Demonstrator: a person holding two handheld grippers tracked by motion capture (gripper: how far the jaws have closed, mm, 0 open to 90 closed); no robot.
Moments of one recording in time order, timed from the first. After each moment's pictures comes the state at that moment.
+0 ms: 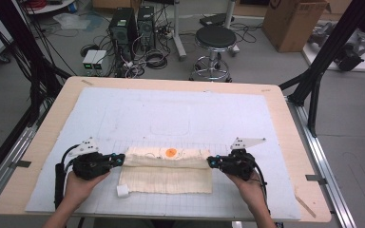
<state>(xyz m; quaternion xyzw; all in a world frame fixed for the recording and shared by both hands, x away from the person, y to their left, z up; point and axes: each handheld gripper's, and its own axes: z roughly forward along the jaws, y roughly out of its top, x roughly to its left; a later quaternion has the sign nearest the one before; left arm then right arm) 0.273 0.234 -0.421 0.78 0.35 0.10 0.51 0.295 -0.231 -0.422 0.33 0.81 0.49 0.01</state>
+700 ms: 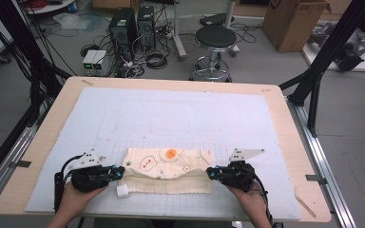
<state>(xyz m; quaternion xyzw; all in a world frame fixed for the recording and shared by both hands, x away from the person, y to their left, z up) 0.249 0.235 -0.432 0.81 0.32 0.09 0.49 0.268 -0.227 -0.430 0.32 0.82 0.47 0.01</state>
